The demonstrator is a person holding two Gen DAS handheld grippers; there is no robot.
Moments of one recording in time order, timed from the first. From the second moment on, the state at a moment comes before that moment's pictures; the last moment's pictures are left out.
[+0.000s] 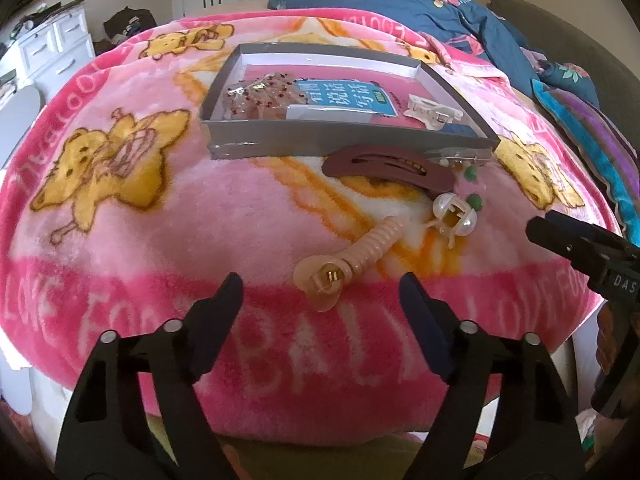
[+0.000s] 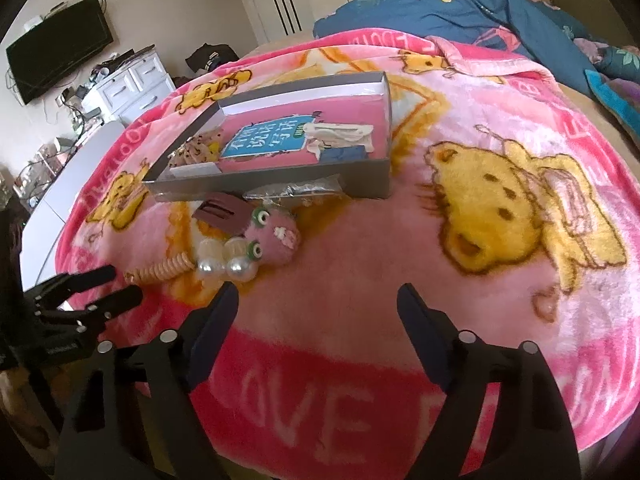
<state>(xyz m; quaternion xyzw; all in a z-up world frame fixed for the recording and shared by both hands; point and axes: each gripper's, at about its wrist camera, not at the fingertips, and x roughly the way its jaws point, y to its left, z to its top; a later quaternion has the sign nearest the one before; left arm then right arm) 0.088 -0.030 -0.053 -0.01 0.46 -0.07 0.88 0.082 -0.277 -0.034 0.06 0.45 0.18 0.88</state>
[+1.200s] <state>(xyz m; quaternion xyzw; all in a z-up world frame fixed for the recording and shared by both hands) 0.091 -0.013 -0.042 -0.07 0.45 -0.09 0.89 0.106 -0.299 -0.042 0.14 0.45 0.17 0.87</state>
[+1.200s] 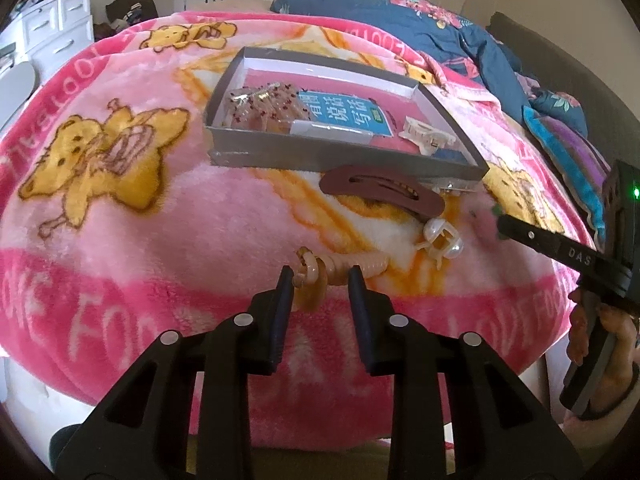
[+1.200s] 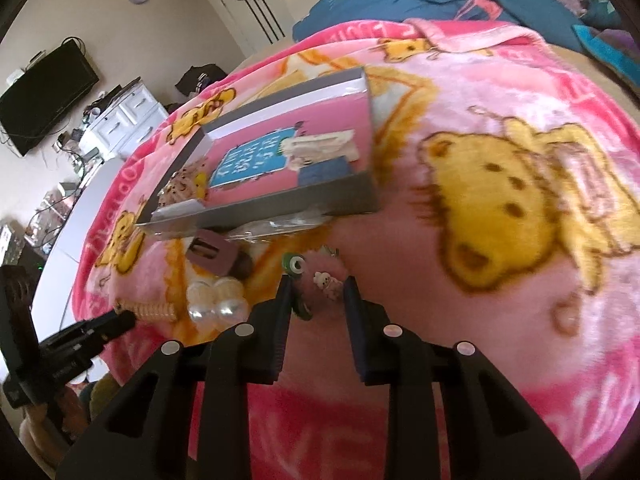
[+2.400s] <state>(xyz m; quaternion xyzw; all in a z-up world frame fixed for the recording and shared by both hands) 0.089 0.023 0.021 -0.11 0.38 -0.07 0.92 0.095 -0.268 0.015 0.11 0.40 0.23 0.88</state>
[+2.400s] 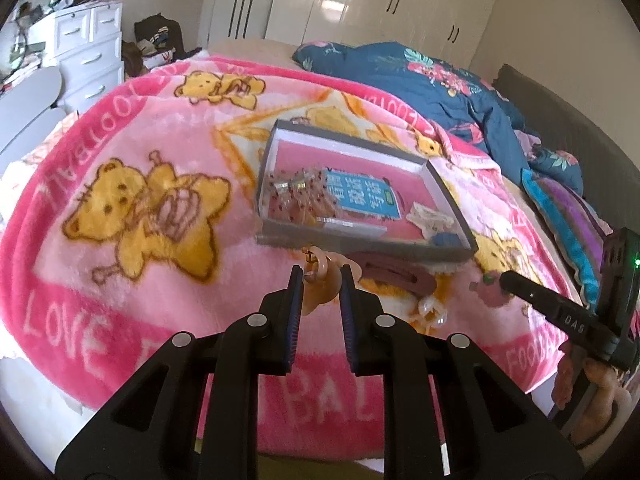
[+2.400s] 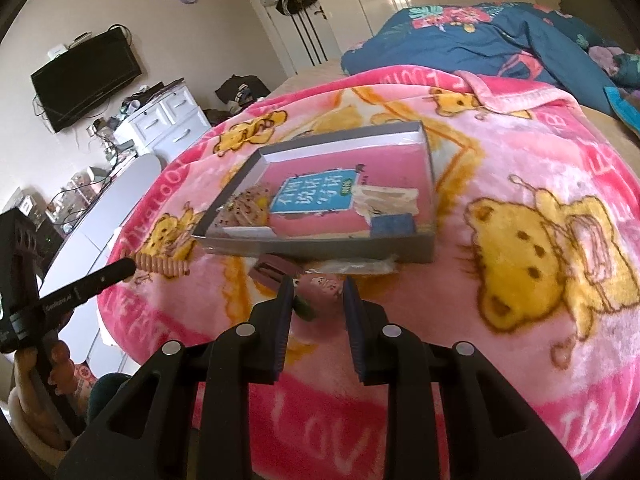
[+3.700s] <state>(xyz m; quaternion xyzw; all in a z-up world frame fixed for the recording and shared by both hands) 0.161 -0.011 0.058 -0.11 0.34 -0.10 0.93 0.139 -0.267 0.036 0.12 0.36 0.21 0.90</state>
